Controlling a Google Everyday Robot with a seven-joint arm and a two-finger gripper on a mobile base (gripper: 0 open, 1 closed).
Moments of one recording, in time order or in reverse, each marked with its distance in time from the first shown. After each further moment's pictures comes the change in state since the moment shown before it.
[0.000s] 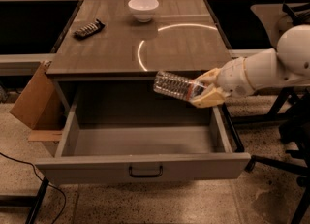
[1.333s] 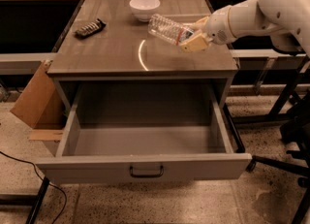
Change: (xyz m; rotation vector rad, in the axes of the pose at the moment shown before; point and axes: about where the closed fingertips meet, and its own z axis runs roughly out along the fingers) arm -0.080 -0.152 0.002 0.193 -0.072 0.027
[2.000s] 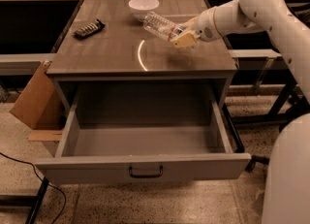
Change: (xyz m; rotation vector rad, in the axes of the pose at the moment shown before) arm 0.001 -0.031 0.050 -0.020 -0.011 0.084
